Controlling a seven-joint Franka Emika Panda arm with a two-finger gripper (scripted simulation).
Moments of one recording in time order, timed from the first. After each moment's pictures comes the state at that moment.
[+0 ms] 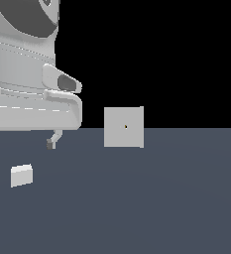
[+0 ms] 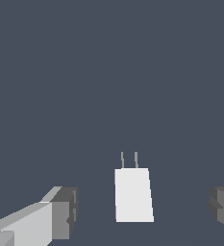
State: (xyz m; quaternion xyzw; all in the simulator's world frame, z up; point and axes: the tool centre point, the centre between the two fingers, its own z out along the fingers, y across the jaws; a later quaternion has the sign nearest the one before) arm -0.064 0.171 0.064 -0.93 -0.31 -0.17 0.06
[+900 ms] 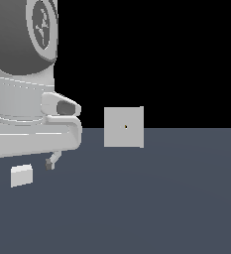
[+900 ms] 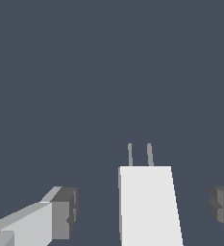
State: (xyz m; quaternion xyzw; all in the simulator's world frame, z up) arm -0.066 0.172 0.022 -0.93 -0.32 -0.17 0.06
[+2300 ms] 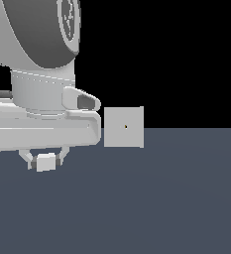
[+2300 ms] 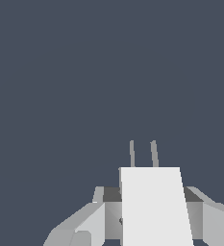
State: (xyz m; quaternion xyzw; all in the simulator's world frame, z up) arm -0.051 0.135 0.032 -0.95 -0.24 -0.17 0.04
